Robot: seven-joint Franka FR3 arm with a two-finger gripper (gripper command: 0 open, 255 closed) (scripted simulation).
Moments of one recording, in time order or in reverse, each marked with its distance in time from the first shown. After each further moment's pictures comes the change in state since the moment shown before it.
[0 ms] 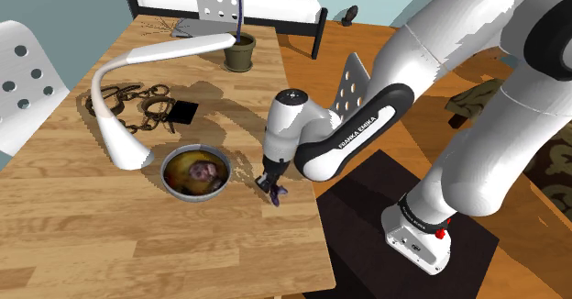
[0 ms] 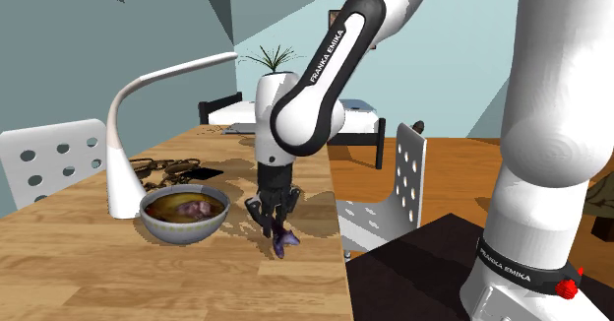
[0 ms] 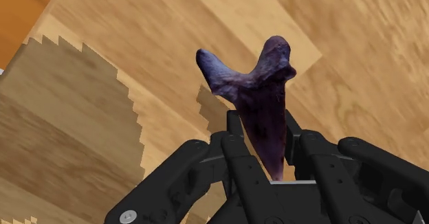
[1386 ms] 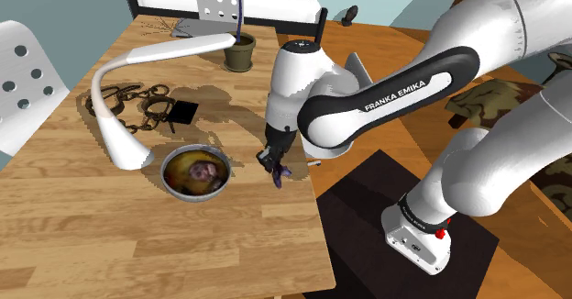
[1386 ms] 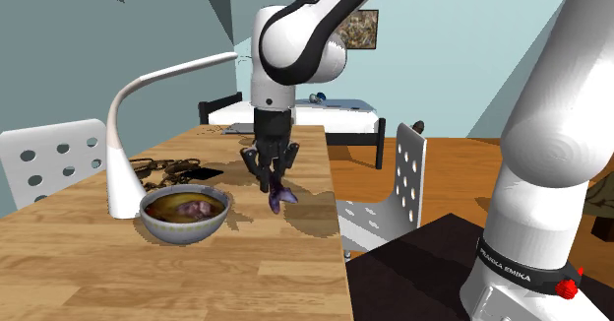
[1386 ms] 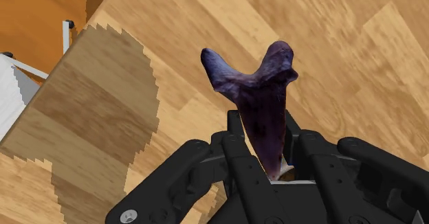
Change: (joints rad) arm 0.005 -0.274 0.002 0.068 0.162 -0.325 -0.105
